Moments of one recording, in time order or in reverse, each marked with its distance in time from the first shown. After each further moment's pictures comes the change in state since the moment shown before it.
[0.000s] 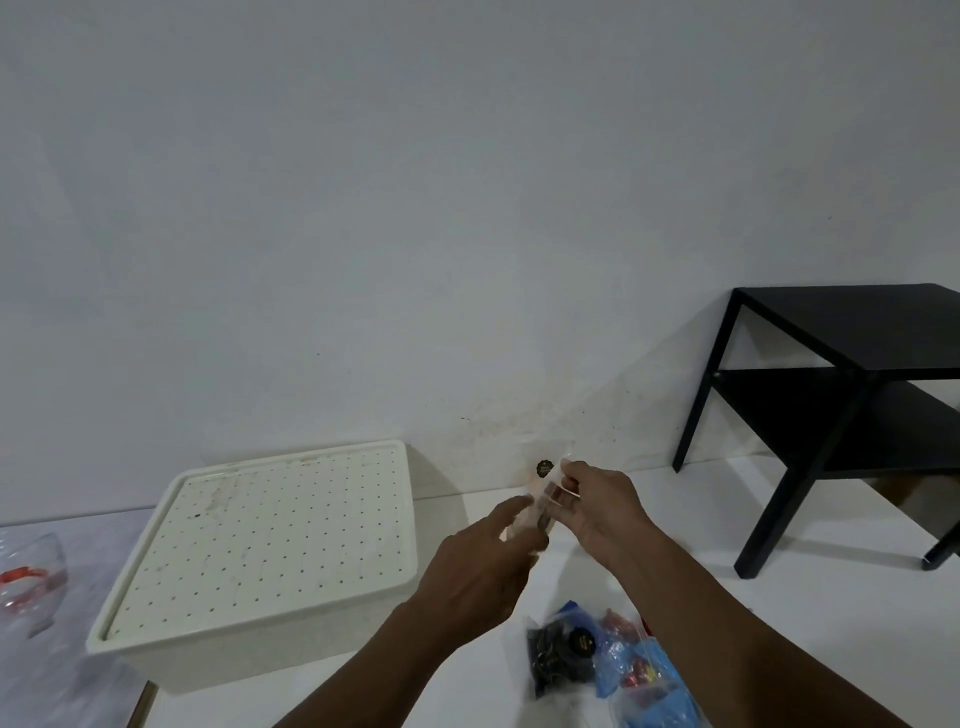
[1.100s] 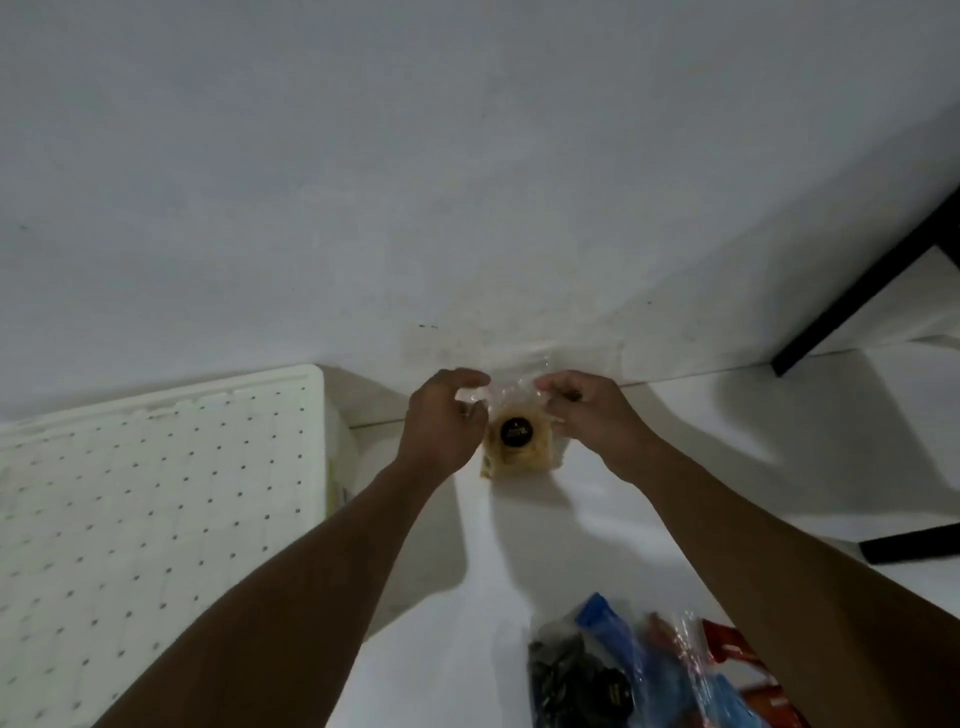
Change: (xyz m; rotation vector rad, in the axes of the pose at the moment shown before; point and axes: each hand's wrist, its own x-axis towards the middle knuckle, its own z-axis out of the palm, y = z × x) left_hand 0.138 -0.215 0.183 -0.428 0.020 -0.837; right_hand 0.308 0.077 0.000 -0.546 -0.296 -0.052
